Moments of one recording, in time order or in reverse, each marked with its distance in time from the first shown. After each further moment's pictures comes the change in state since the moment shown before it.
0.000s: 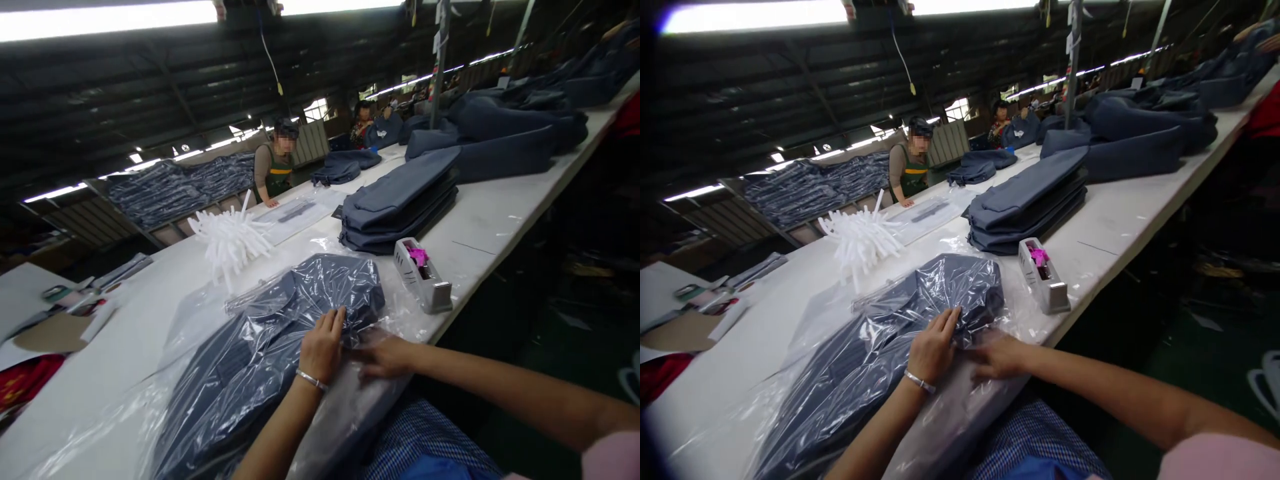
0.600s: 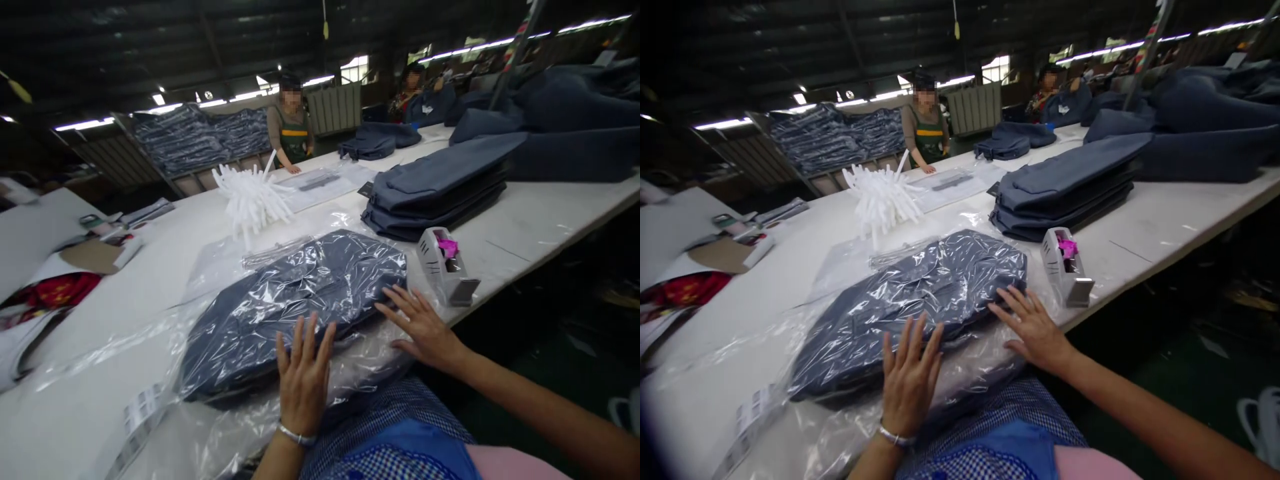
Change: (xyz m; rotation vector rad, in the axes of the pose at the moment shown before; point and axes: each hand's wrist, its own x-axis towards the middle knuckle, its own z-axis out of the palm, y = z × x) left_hand -0.125 0.021 -0.013 0.172 0.177 -0.267; right_hand -0.055 -0.031 -0.039 -0.334 0.247 0.012
